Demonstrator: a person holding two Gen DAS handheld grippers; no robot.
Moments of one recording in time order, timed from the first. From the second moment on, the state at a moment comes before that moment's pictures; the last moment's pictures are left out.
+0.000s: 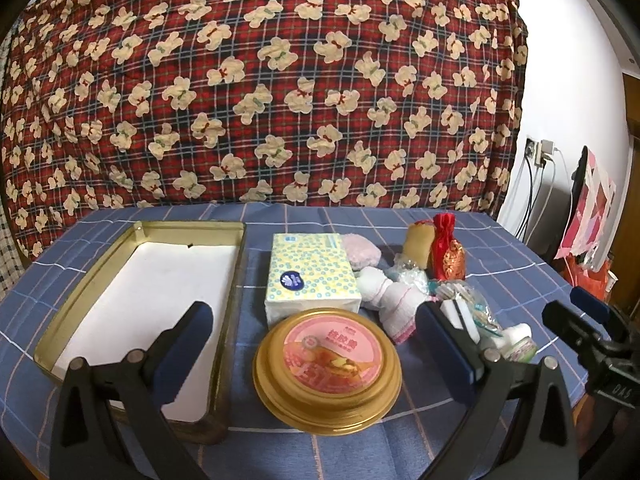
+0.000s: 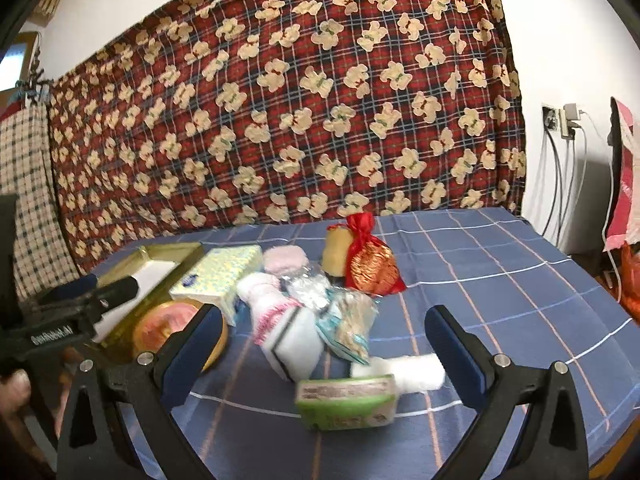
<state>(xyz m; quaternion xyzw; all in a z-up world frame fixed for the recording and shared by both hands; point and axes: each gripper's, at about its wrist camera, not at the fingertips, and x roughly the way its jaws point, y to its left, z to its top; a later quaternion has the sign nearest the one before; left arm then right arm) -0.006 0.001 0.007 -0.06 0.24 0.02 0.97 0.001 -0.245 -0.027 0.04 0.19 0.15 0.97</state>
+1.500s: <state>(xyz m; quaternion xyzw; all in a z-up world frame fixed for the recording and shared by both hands) 0.040 -0.123 -0.041 0.04 0.30 -0.10 0.95 0.017 -0.303 -0.077 0.12 0.21 0.14 0.96</state>
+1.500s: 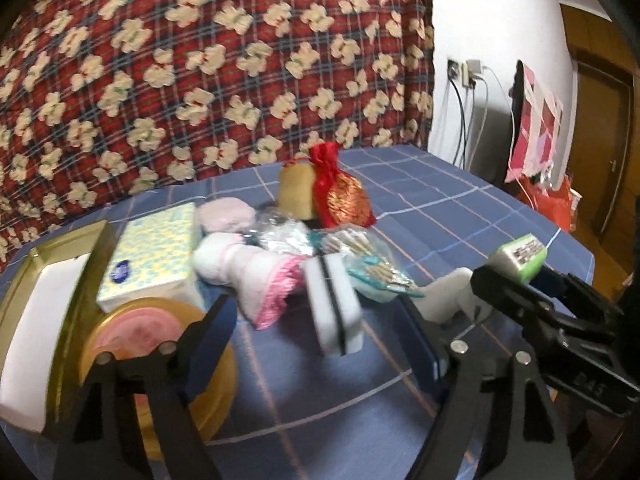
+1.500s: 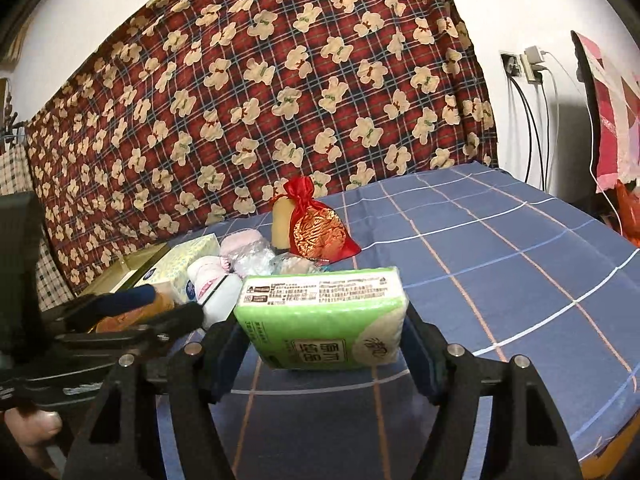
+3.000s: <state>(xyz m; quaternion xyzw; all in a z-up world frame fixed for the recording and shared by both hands) 0.052 -0.065 -0.031 0.02 0.19 -0.03 0.98 0.078 -0.256 -0.043 0.10 0.14 0.13 0.98</state>
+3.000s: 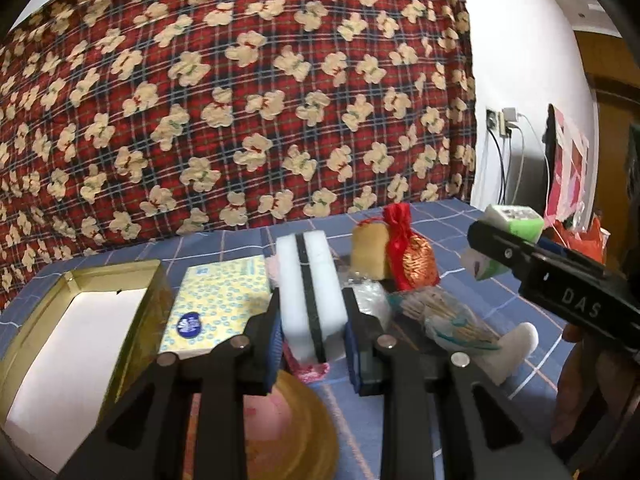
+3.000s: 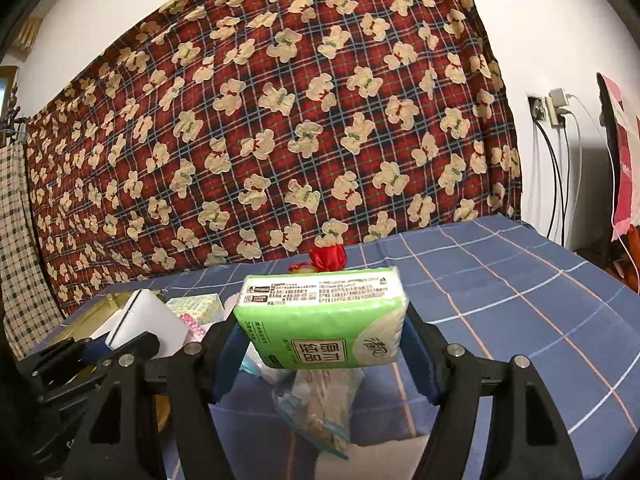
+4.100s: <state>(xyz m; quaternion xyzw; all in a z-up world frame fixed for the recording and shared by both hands) 0.053 -0.018 -0.034 -0.04 0.18 0.00 0.98 0.098 -0.217 -0.040 0.08 0.15 0.13 0.98</state>
